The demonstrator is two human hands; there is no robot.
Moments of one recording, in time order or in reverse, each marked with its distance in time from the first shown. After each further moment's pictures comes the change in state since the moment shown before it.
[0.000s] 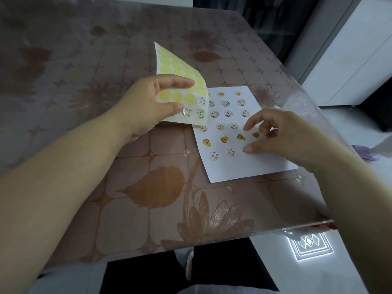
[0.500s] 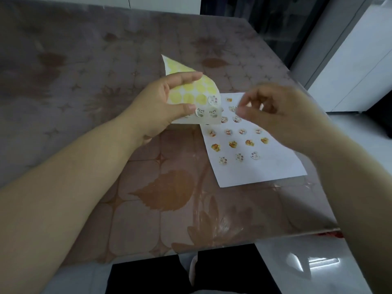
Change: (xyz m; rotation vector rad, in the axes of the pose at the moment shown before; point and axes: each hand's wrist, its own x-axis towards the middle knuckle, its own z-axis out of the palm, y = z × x) left_hand 0.001 -0.003 -0.003 -0.197 -0.008 -0.011; right_hand 0.006 -0.049 0.004 -0.159 0.197 -0.292
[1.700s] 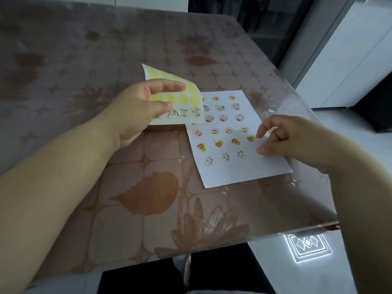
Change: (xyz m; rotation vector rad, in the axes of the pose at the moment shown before) left_hand 0.001 0.000 0.001 -0.024 -0.029 -0.119; right_hand -0.027 0.052 -0.023 0.163 -0.316 0.388
